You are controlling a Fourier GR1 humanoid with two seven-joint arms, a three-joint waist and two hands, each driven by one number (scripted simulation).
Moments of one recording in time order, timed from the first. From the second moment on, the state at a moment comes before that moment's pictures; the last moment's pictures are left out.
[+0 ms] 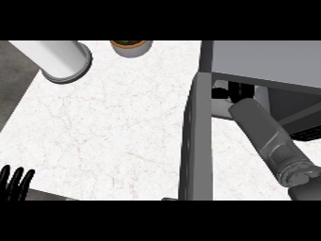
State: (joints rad) left arm 0.56 0.09 0.09 -1.94 0.33 -0.45 -0.41; right arm -1.05 -0.14 0.03 -0.01 0.27 -0.86 -0.54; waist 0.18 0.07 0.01
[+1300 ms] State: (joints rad) left arm 0.62 0.07 0.10 -1.97 0.33 -0.45 -0.41; right arm -0.80 -0.04 -0.22 -0.15 0.02 -0.38 -0.94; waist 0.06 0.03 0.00
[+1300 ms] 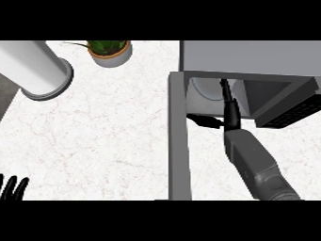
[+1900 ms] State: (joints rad) left arm 0.68 0.06 0.07 -1.98 0.26 -0.48 -0.40; right arm -0.62 -0.03 -0.19 -0.21 0.02 -0.17 -1.03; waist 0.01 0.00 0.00
